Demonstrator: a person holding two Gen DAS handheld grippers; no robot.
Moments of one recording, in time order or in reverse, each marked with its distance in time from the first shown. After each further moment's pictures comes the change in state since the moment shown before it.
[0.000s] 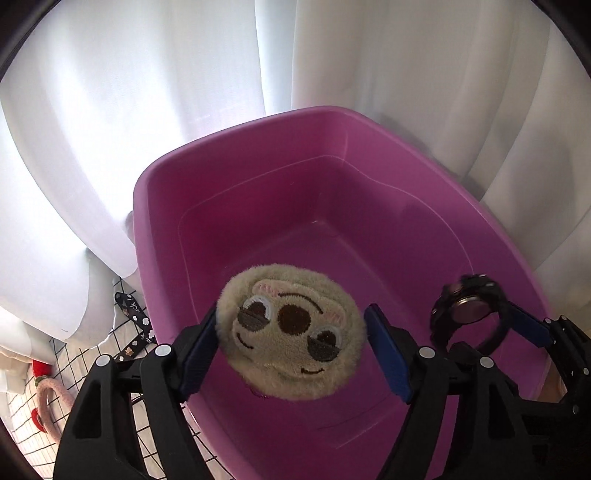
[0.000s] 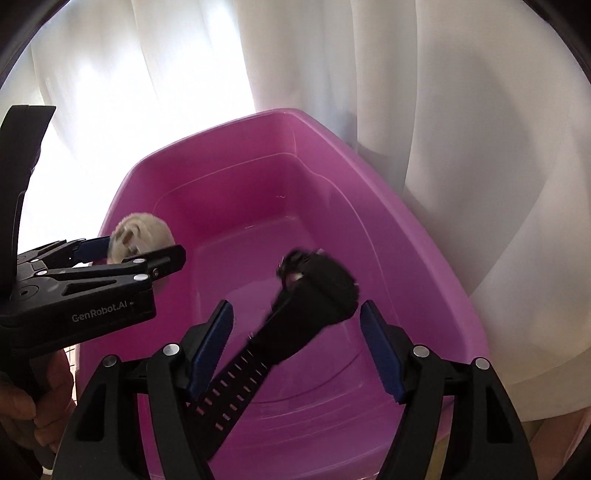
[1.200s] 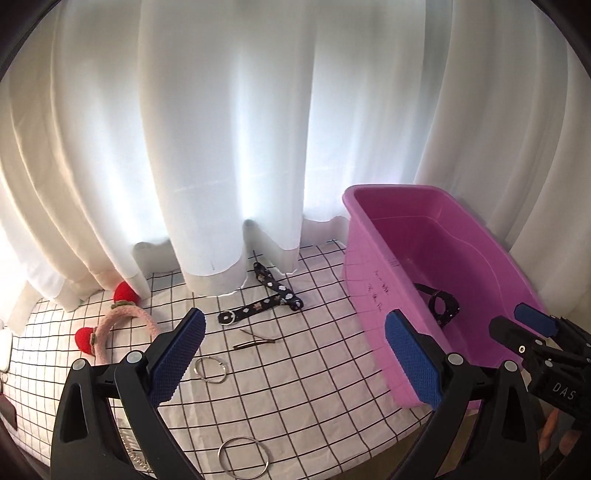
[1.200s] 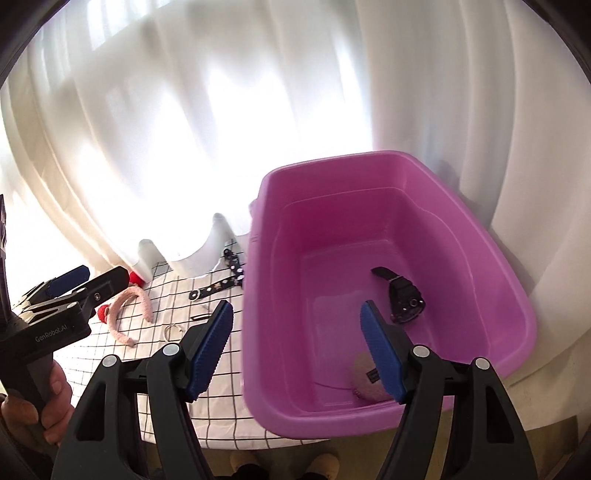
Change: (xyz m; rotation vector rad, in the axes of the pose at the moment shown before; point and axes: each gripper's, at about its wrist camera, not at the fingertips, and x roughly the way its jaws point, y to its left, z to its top) left arm -0.153 0.125 -0.118 -0.298 -0.239 0.227; right arm -0.082 0.094 -0.030 -0.160 -0.084 0.242
